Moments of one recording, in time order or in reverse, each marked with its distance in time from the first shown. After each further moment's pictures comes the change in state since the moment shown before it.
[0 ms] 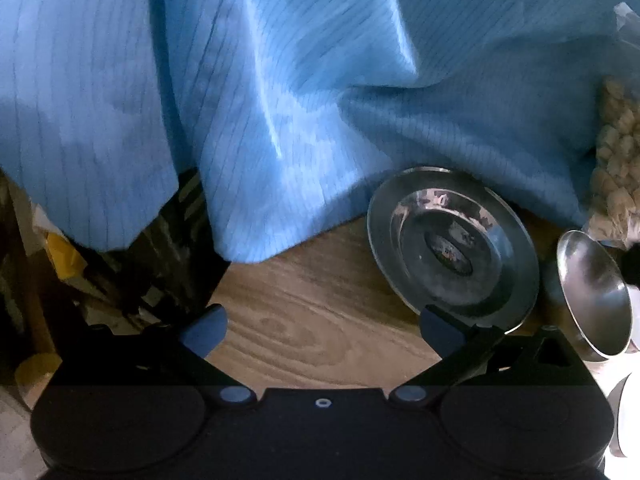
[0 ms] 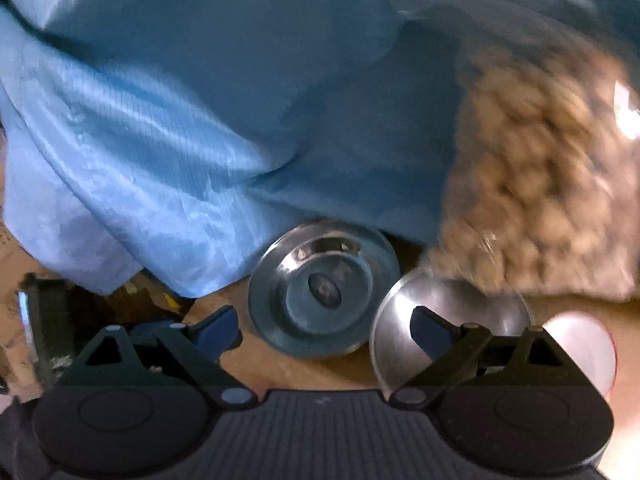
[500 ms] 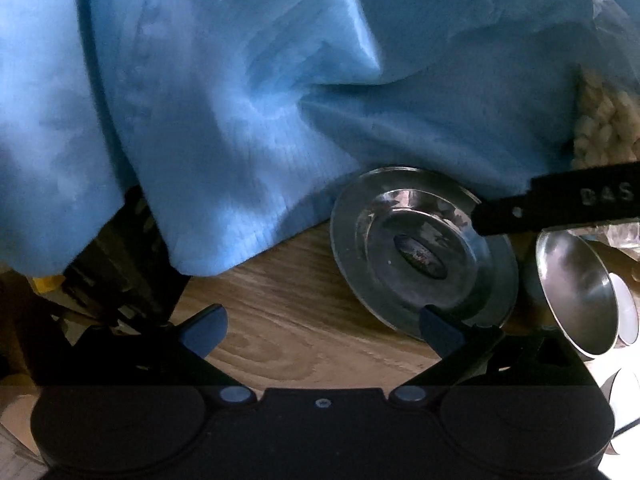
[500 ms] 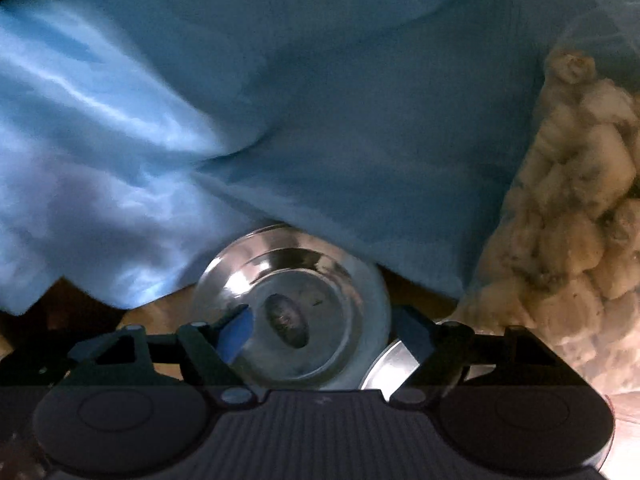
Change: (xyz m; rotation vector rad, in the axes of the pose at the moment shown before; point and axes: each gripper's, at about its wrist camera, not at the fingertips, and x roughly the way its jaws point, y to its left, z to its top) left arm 0.013 -0.015 0.005 0.032 0.007 -0.065; right arm 0.077 0.011 0.036 -0.068 0.112 -0.156
